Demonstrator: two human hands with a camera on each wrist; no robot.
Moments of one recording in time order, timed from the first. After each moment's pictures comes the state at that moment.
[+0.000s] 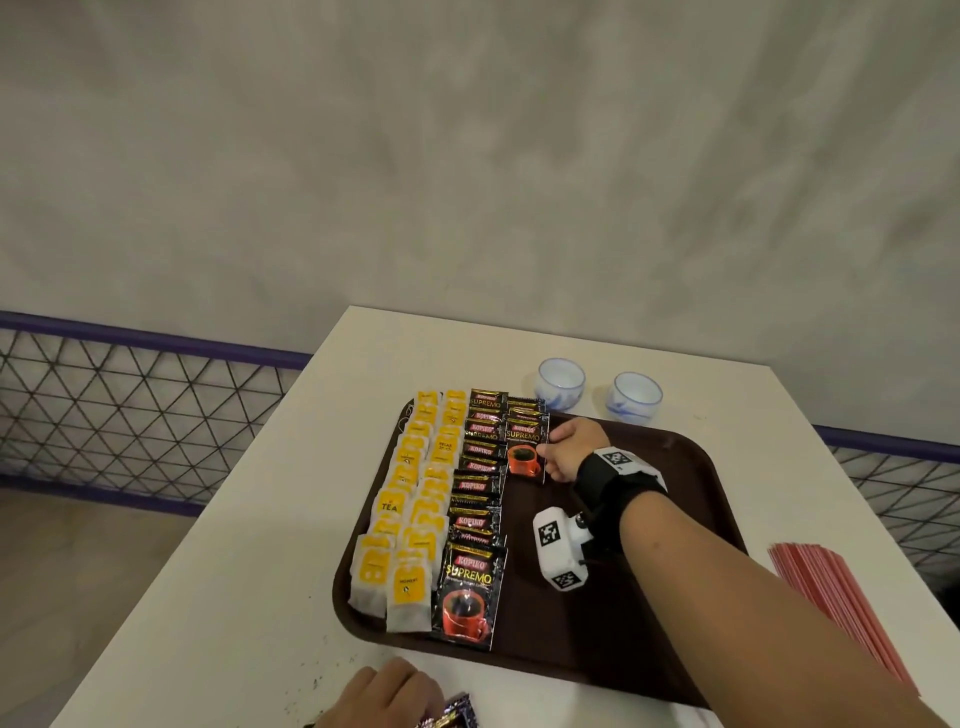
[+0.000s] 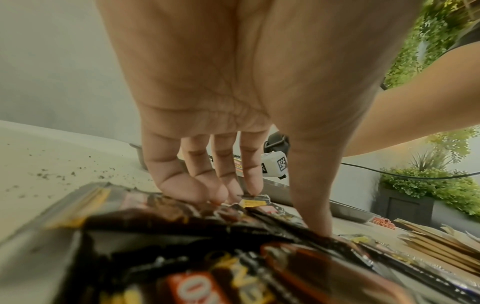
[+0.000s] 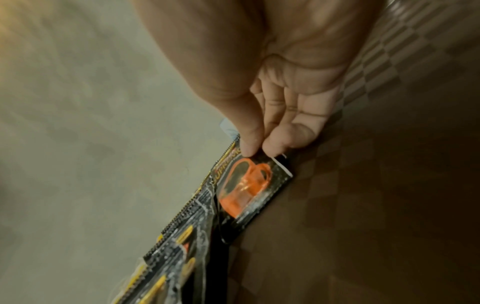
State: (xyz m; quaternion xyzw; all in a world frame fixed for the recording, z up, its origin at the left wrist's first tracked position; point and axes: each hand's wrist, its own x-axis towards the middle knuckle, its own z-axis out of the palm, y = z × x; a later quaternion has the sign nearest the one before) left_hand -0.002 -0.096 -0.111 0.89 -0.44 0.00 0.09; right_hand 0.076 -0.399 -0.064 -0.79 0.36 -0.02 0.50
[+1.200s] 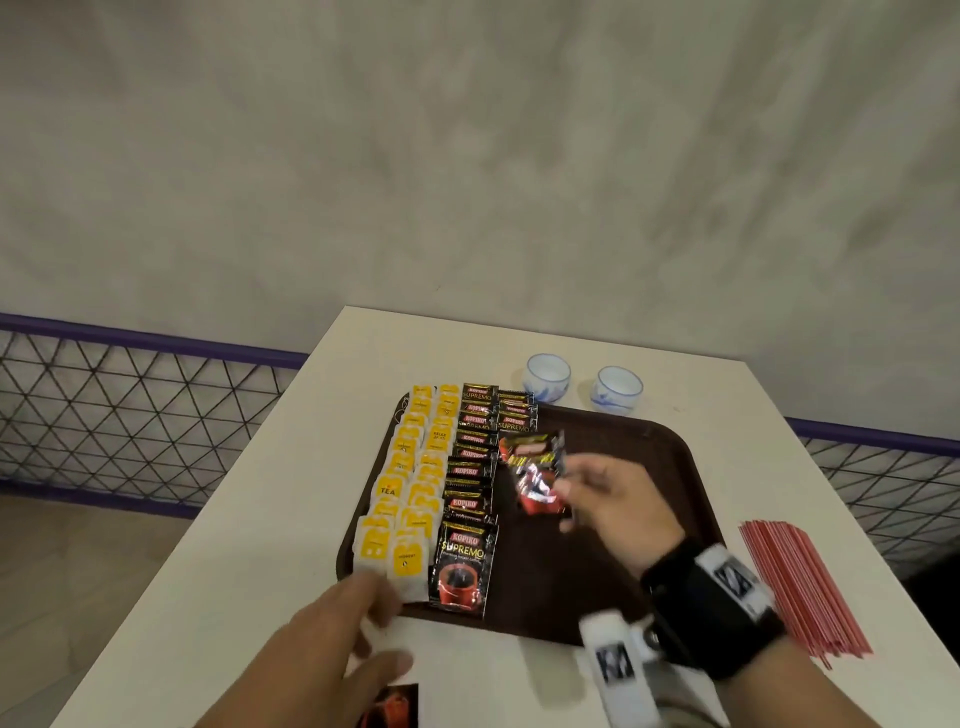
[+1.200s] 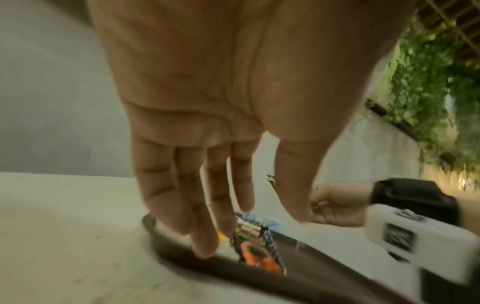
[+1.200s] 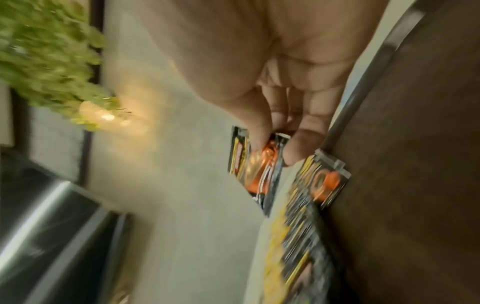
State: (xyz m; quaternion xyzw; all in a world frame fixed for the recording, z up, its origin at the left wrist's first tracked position) left_hand -0.054 -0.073 -0.002 0.90 -0.25 -0.17 0.33; right_hand -0.066 -0.355 0.002 -0.78 0.15 -0.08 0.61
